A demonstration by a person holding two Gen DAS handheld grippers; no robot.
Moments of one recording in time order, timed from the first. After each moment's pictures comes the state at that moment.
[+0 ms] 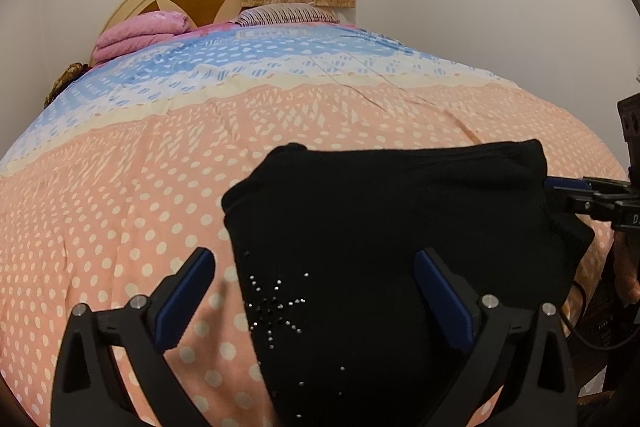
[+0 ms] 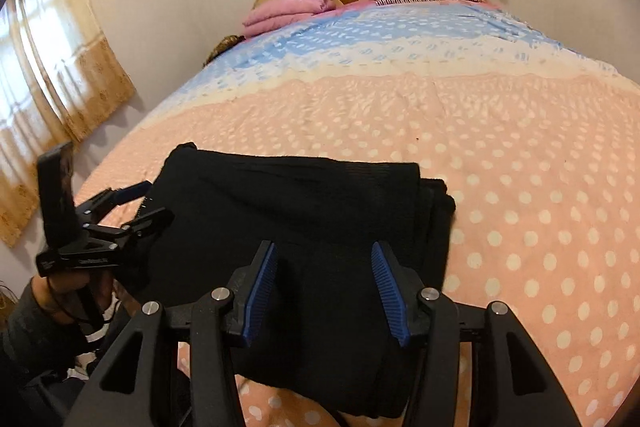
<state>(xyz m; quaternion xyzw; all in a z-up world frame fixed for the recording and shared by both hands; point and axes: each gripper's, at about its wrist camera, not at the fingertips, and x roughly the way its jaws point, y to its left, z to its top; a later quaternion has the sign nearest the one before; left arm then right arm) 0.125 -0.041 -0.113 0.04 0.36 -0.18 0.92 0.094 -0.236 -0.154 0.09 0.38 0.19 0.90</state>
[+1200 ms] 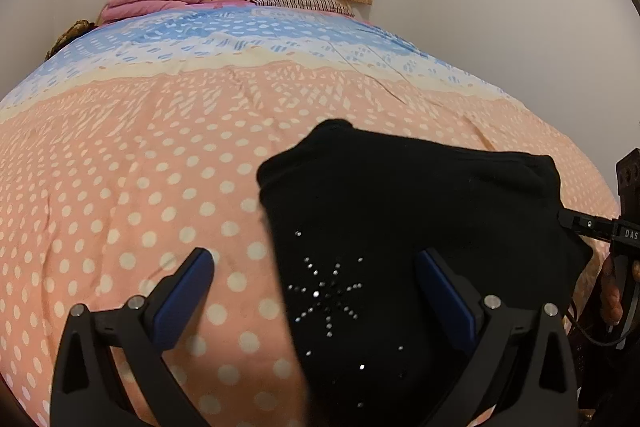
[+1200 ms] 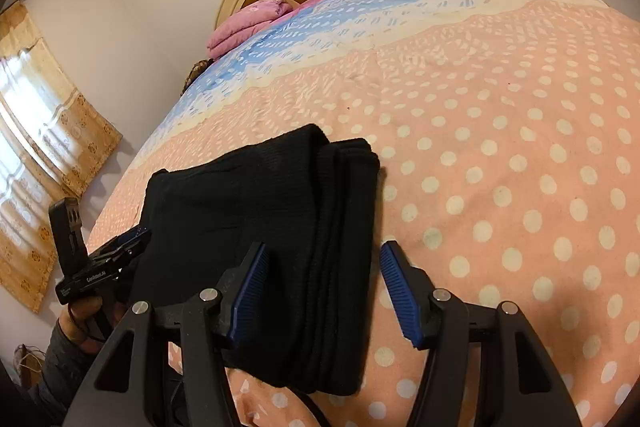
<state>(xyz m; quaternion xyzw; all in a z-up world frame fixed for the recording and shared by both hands) 0.140 -0.011 -0.132 -0.02 0.39 -0.18 0.90 0.090 -0.281 -0.183 0.20 0.40 0.15 0.88</state>
